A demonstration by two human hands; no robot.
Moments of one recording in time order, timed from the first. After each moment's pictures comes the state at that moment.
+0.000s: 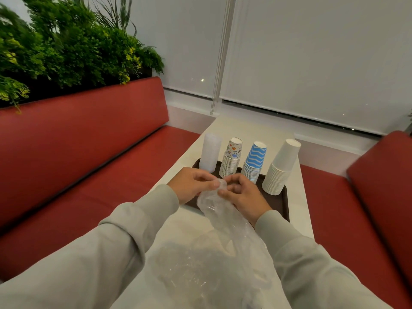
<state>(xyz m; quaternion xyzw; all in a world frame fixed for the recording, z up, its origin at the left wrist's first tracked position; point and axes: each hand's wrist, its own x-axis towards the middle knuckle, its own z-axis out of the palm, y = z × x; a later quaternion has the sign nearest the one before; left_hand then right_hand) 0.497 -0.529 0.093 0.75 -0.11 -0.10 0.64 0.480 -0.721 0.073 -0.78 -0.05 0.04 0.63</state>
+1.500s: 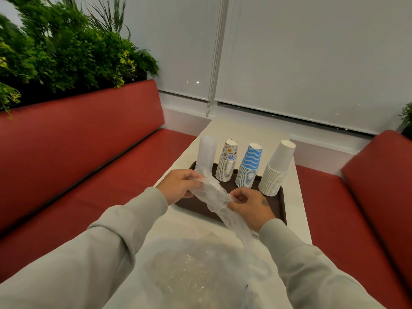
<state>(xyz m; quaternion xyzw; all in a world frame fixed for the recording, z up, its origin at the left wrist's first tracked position) 0.510 -0.514 0.085 0.76 -0.08 -0.10 0.64 0.471 -0.739 0.067 -0.89 0.03 -0.02 0.45</state>
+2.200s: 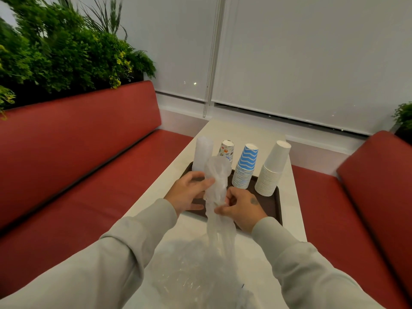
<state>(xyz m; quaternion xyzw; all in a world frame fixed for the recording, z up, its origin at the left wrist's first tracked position) 0.484 -0.548 0.089 0.67 -0.02 -0.13 0.73 0.463 -0.728 0.078 -0.91 -0.01 0.01 0.42</state>
